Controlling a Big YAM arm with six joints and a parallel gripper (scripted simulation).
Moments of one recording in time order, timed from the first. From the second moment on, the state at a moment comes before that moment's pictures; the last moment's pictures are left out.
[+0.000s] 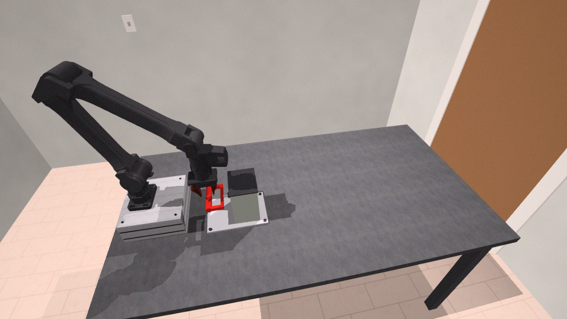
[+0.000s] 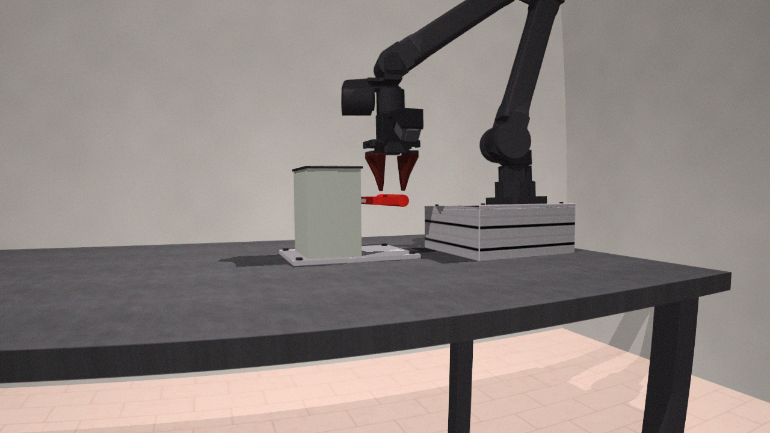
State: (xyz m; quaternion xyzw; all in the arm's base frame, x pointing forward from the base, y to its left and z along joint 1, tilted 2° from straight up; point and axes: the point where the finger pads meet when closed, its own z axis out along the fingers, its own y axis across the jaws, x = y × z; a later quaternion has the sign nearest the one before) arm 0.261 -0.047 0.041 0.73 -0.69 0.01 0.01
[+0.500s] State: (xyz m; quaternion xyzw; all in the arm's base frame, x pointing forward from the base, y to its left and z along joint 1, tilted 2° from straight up) arm 0.261 -0.047 0.041 0.73 -0.69 0.01 0.01
